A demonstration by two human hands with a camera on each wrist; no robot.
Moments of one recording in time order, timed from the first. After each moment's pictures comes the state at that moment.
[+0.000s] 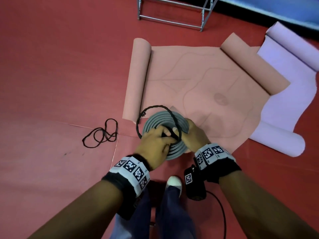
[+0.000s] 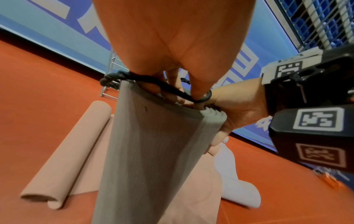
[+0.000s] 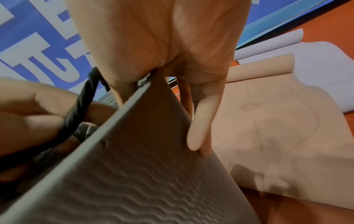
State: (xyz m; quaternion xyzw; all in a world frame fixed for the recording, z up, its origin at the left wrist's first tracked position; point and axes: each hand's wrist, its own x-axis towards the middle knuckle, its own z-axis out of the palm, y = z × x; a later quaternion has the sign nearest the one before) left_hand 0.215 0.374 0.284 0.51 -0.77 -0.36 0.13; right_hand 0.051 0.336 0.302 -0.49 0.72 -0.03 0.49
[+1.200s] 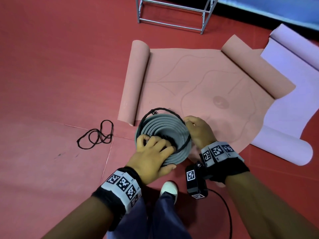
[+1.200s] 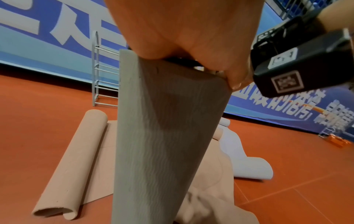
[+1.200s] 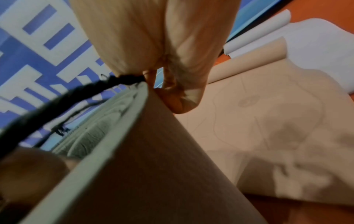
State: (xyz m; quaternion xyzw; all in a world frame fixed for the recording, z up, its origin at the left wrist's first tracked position) left_hand 0.173 0.403 0.256 0.46 -0.86 -0.15 0.16; right_hand -0.008 0.319 0.278 -0.53 0.69 -0.17 0.47
